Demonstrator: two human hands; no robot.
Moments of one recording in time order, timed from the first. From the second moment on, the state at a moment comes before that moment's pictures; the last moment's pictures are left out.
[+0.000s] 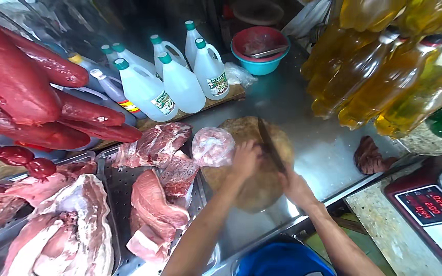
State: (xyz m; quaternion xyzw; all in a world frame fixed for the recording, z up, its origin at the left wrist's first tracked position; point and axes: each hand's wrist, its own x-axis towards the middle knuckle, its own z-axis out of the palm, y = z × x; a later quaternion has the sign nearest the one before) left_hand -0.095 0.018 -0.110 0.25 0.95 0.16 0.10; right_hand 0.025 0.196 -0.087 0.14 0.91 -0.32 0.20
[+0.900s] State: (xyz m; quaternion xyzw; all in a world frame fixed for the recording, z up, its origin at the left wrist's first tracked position) left_hand -0.080 0.021 -0.129 0.18 0.96 0.21 0.06; right_hand 0.036 0.187 -0.079 0.13 0.92 -0.30 0.20
